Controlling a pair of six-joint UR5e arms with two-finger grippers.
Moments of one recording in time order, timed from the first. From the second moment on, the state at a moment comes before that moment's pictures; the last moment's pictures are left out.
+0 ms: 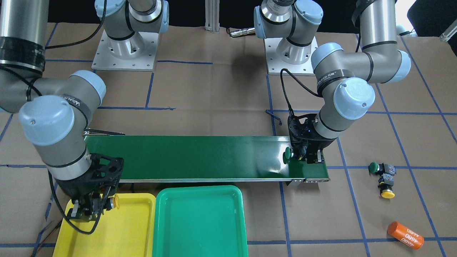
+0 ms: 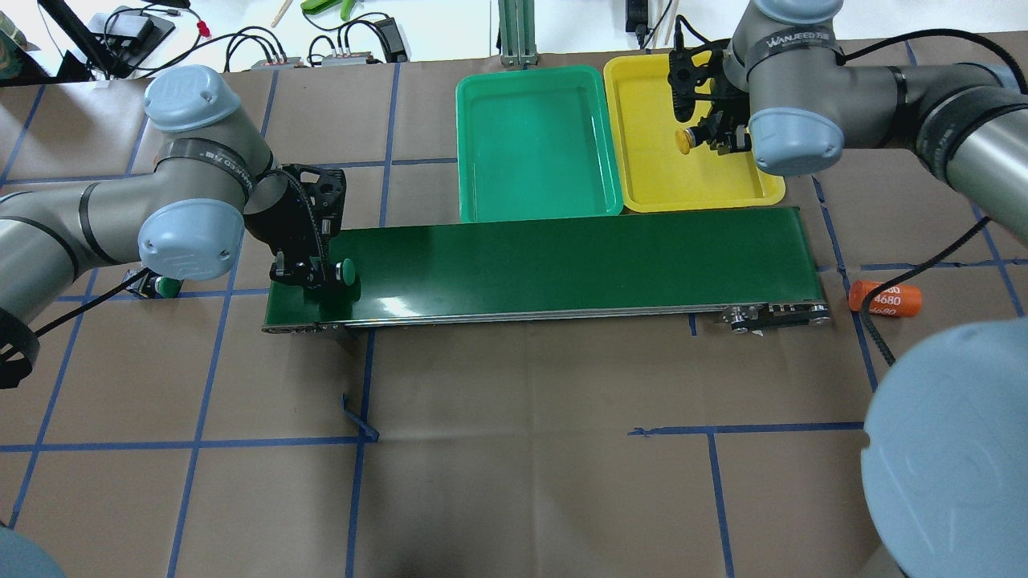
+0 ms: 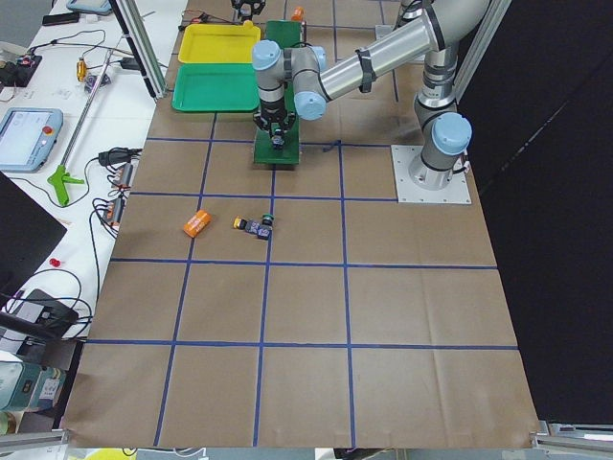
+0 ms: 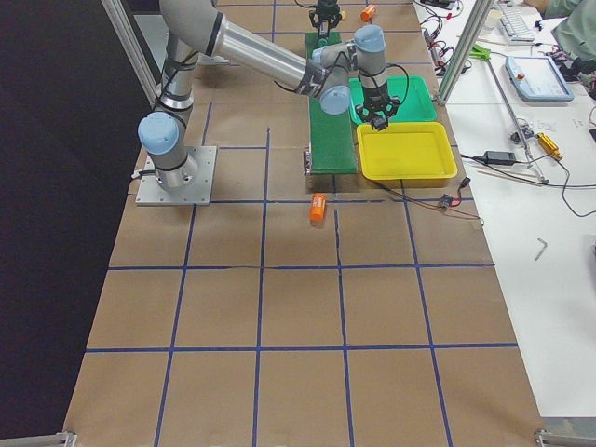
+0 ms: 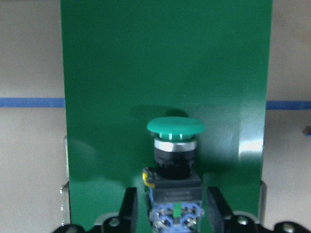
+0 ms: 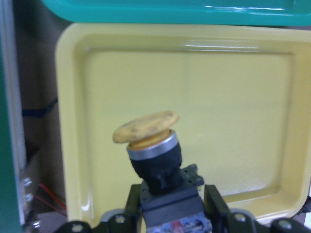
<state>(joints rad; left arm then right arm) -1.46 -1.83 -1.86 -1.07 1.58 1.66 1.53 -1.06 1.52 -2.33 -1.61 -1.63</state>
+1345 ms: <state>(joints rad) -0.99 -1.96 -1.78 -0.99 1.63 2.21 1.62 -1.25 1.55 -1.99 -1.60 -1.51</state>
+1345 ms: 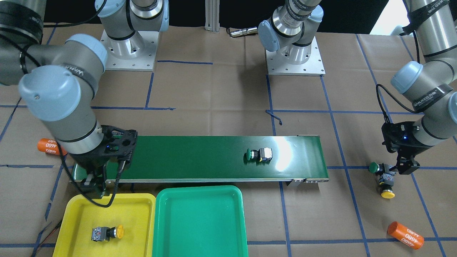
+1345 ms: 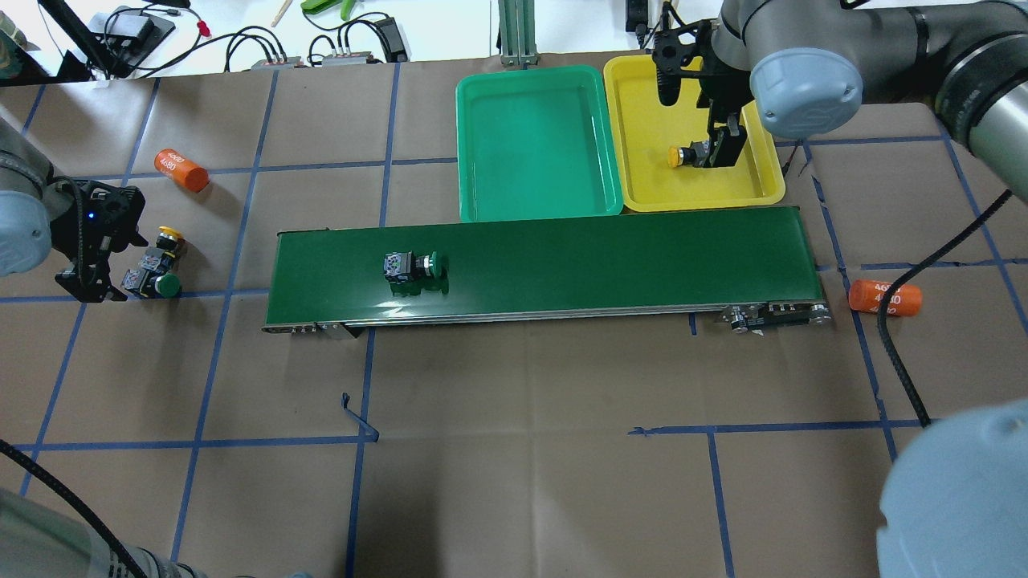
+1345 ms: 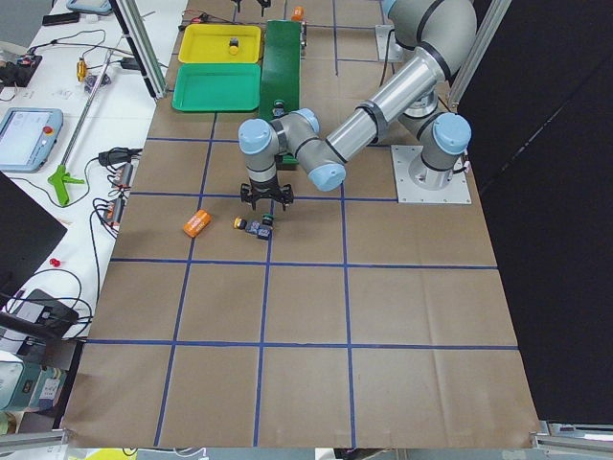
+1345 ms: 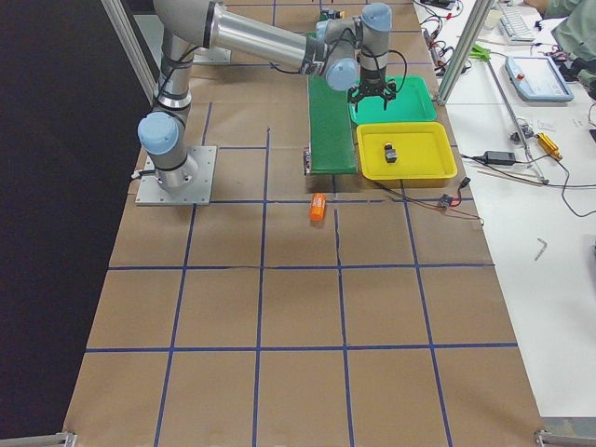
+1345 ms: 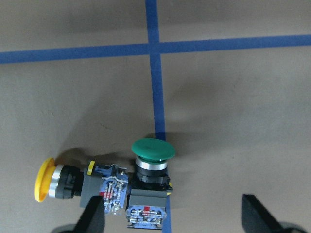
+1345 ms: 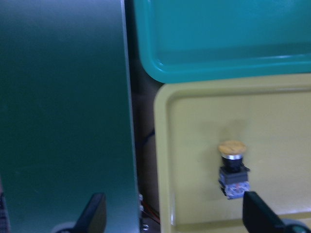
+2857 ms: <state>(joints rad) -0.97 -2.07 -1.78 -0.92 1.49 2.29 1.82 -1.29 1.65 -1.98 -1.51 -1.29</state>
